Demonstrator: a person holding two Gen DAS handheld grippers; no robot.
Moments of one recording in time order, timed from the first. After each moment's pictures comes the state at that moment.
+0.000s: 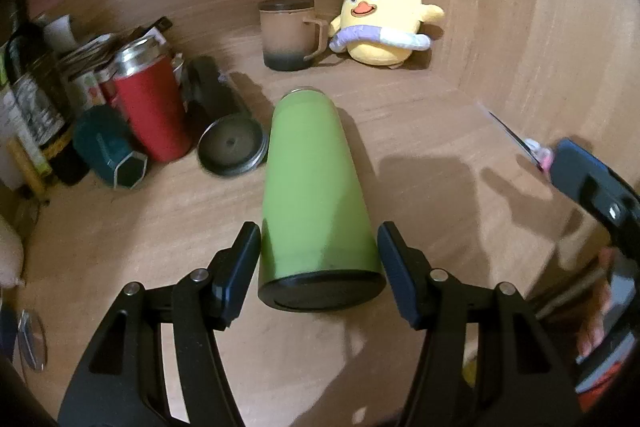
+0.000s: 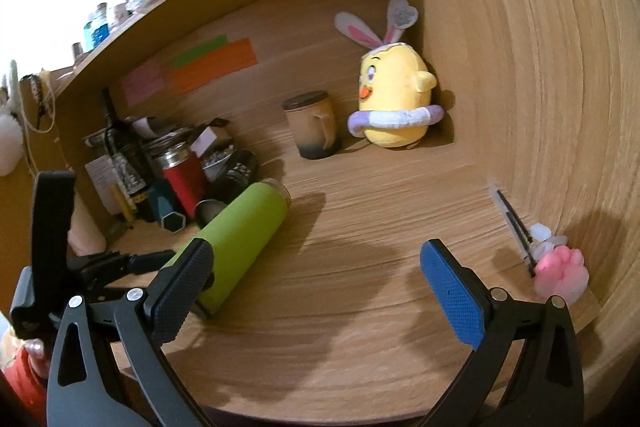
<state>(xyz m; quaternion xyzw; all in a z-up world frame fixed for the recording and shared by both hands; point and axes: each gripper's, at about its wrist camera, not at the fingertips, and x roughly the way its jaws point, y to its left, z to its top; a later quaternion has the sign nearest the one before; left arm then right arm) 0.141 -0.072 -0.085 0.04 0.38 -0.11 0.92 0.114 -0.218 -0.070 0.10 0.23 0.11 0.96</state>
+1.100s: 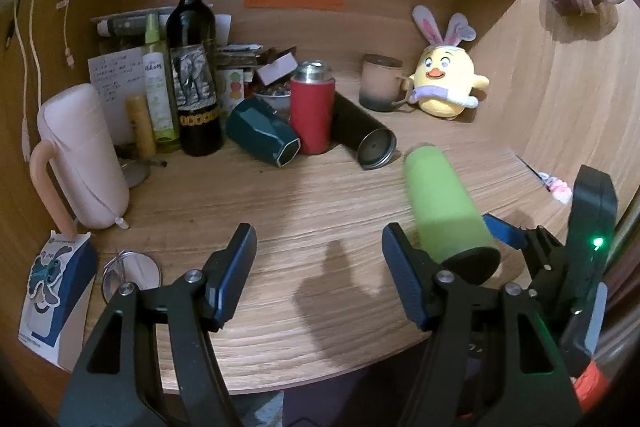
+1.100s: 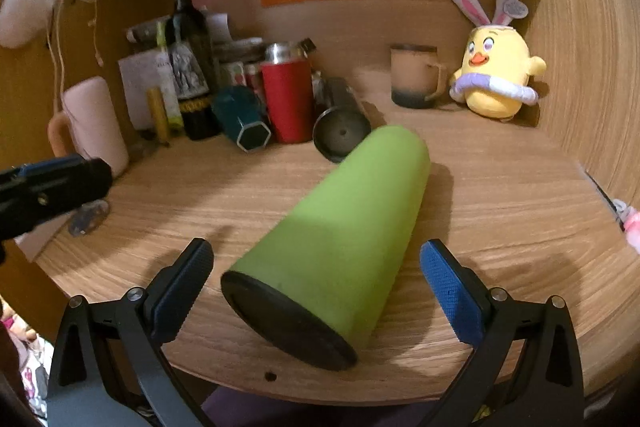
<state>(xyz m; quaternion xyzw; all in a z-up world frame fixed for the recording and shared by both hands) 0.045 0.074 -0.060 -0.02 0.29 -0.05 0.95 0.103 -0.046 -0.126 0.00 0.27 0.12 0.95</state>
